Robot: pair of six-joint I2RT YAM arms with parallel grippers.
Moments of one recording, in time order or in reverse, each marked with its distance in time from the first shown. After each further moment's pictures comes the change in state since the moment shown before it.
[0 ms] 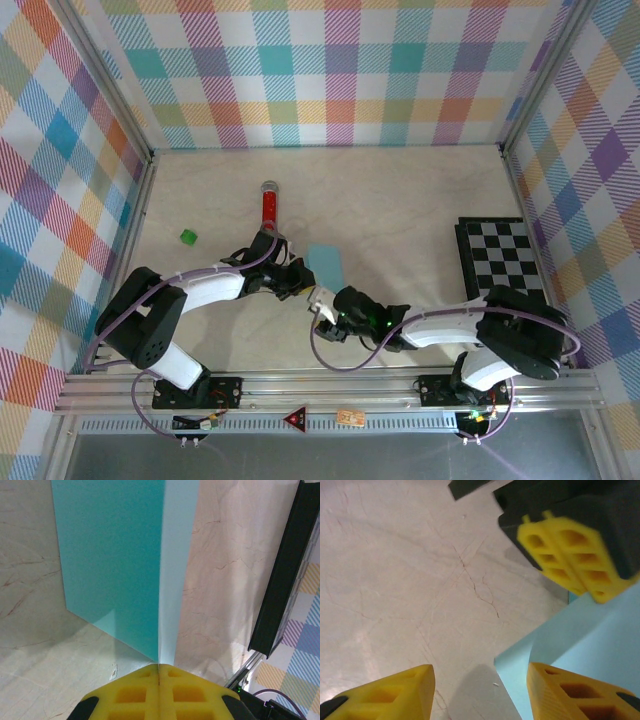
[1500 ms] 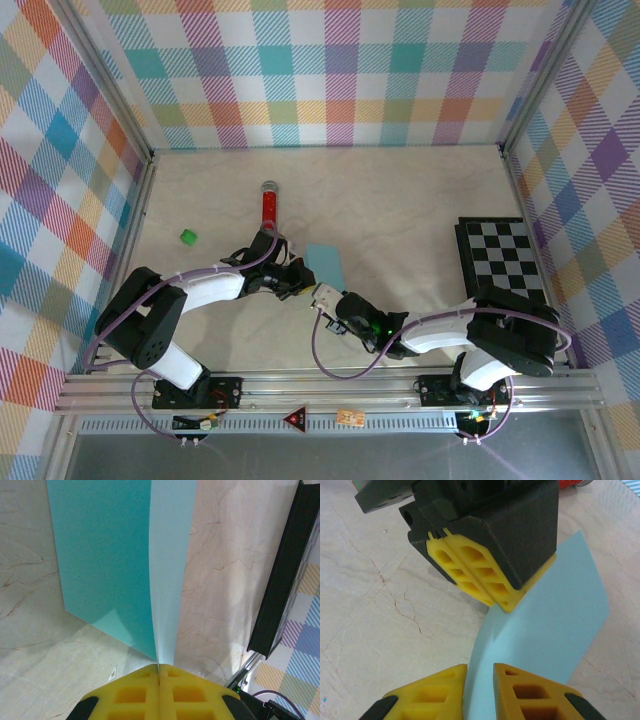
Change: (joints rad) left arm 0.000 0.000 0.000 0.003 -0.001 -0.005; right arm 0.035 0.026 -0.065 0.200 0.274 -0.069
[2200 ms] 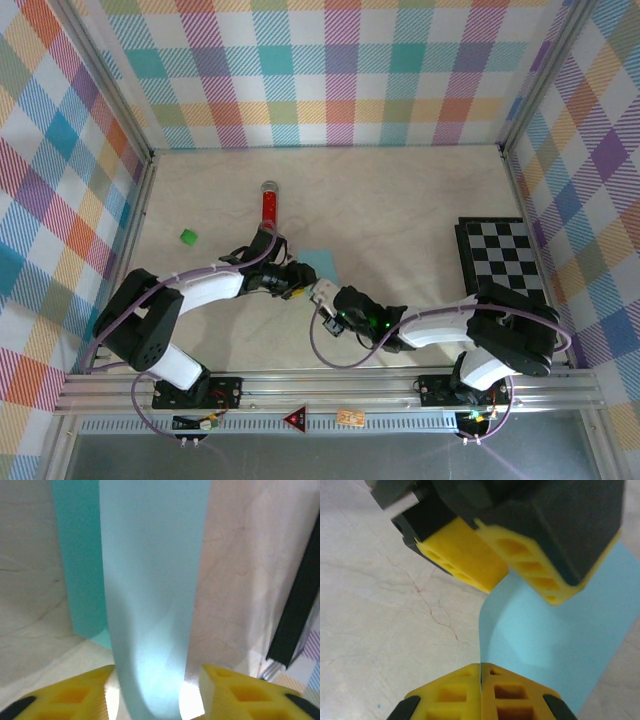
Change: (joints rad) left arm 0.006 -0.029 0.042 -0.151 -0.090 0.045; right arm -0.084 0.004 0.063 -0.103 -0.240 0.197
